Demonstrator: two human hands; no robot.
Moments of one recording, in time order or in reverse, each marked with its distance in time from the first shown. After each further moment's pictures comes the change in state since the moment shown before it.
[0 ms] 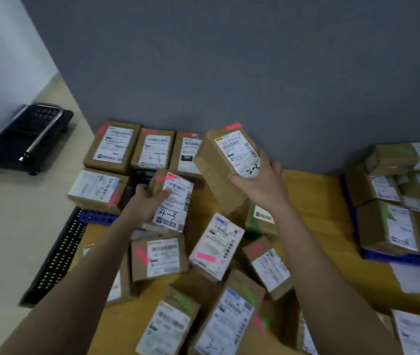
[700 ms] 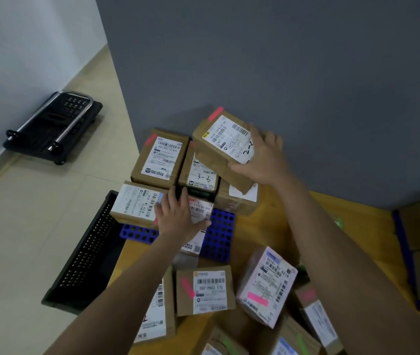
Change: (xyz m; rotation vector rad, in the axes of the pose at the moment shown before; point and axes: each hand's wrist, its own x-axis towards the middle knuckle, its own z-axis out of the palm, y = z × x) left_hand 0.067 -0.026 -0.036 0.986 0.144 0.239; right_hand 0.112 -0.127 0.085 -0.351 -0.073 -0.337
